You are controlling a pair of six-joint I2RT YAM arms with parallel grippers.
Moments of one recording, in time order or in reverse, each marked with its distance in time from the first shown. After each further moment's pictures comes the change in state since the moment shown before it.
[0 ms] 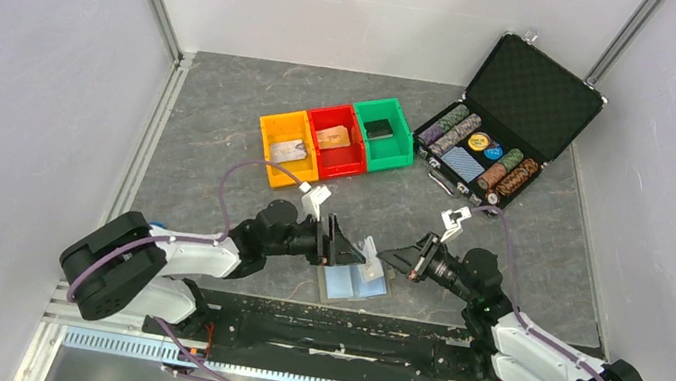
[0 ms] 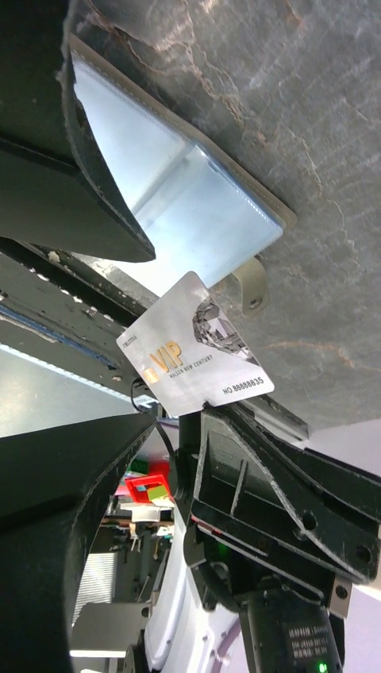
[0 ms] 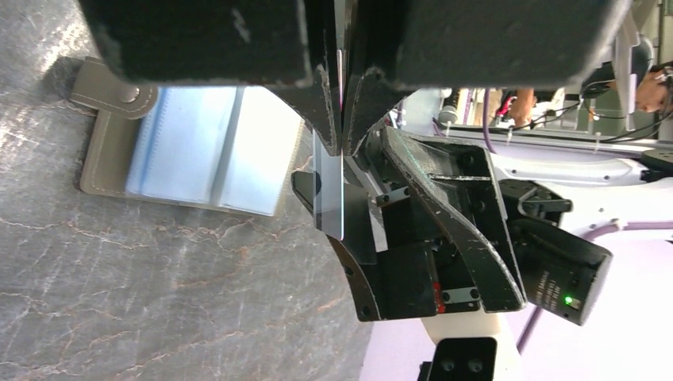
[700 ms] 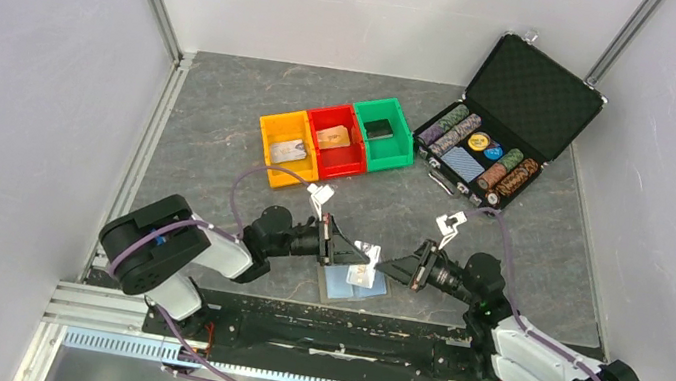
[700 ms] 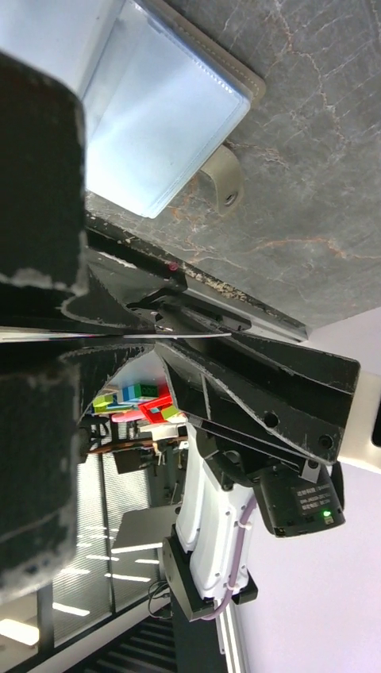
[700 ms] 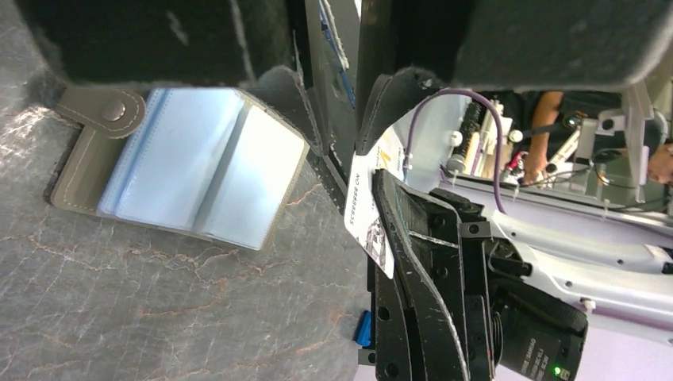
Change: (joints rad) left arm -0.010 0.224 -0.058 0.574 0.114 -0.196; right arm -0.018 -0.001 -0.059 0.106 -0.121 -0.030
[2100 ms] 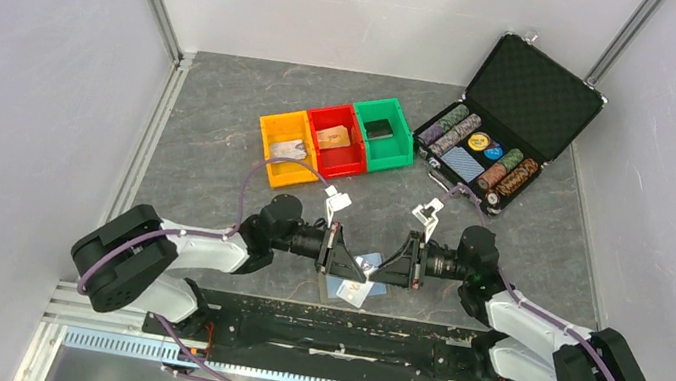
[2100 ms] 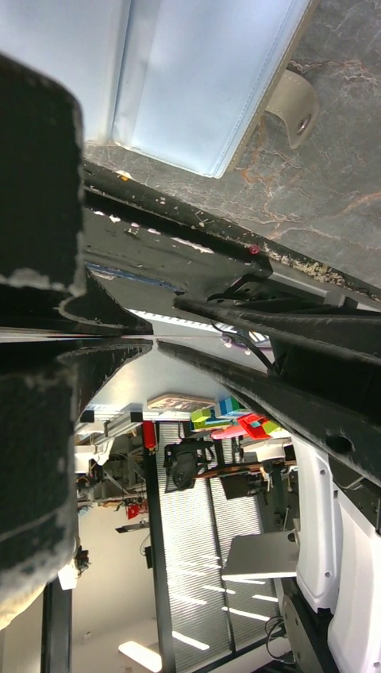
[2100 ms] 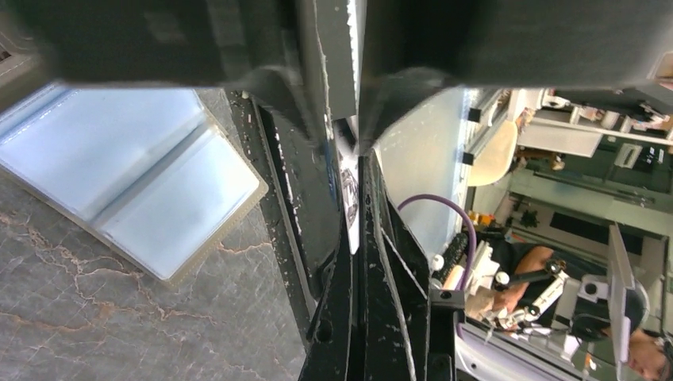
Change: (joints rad) left arm -0.001 -0.156 0.104 -0.418 0.267 0.208; right arm -0.072 0.179 0.181 -0.061 -0.465 -0.253
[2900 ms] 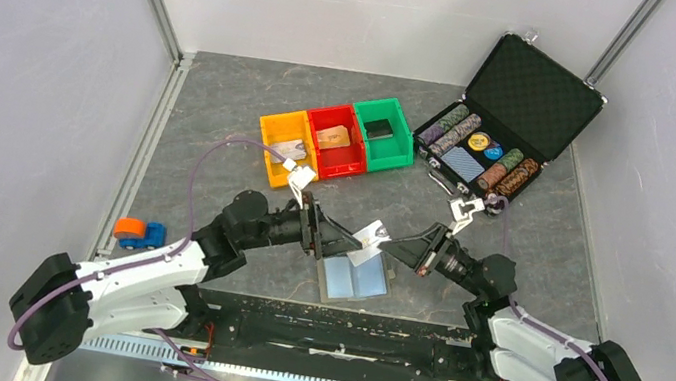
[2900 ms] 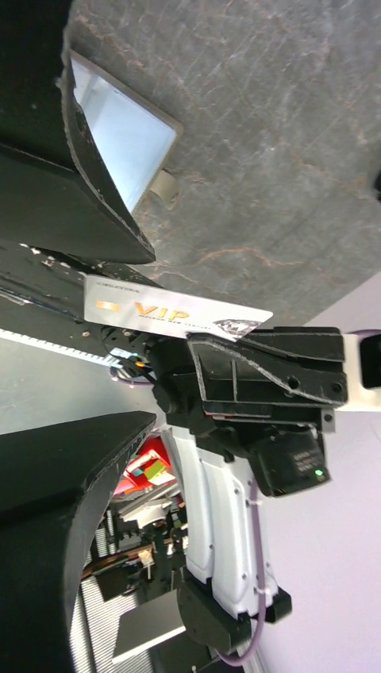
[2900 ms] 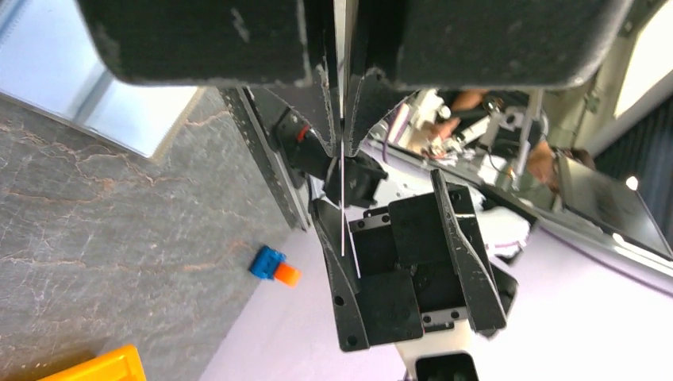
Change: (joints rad) left arm 0.008 -0.412 0.024 -0.284 -0.356 0.115; right arm 0.016 -0.070 -0.117 0.424 0.360 0.417
